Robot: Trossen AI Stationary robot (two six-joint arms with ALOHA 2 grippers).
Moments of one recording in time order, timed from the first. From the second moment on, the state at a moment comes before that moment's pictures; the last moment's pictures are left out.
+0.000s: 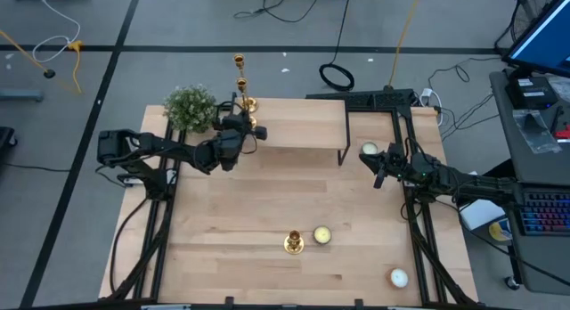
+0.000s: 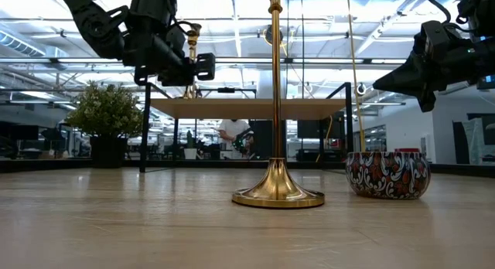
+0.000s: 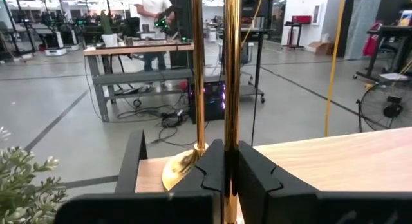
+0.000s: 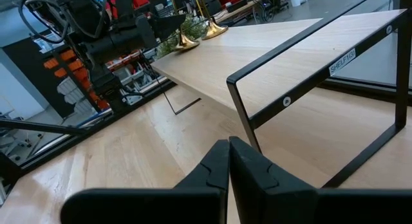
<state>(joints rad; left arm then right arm) 0.23 1.53 0.65 0.79 -1.08 -0.13 -0.16 0.12 0.10 -0.11 0.26 0.46</state>
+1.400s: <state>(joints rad) 0.20 1.53 0.65 0.99 -1.18 0.04 -0.16 0.12 0.10 -0.11 0.26 0.46</state>
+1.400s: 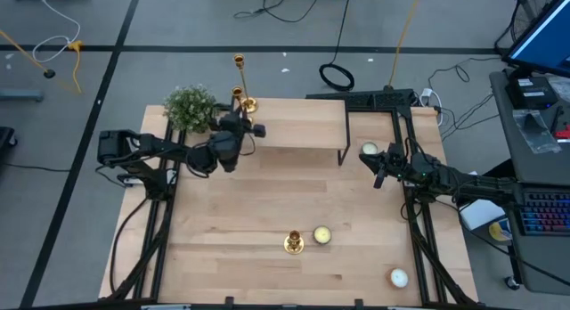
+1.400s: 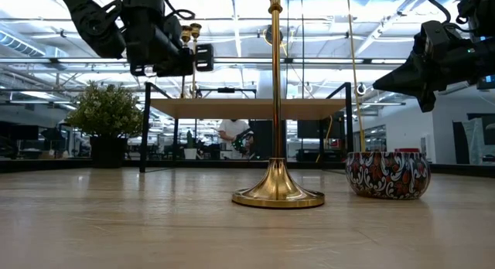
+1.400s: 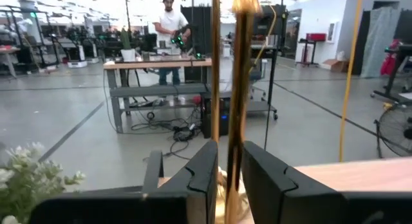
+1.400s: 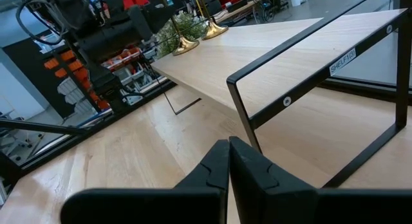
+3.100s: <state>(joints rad) 0.20 1.44 0.65 1.06 -1.13 0.33 -0.16 0.12 0.10 -0.11 0.26 0.46</state>
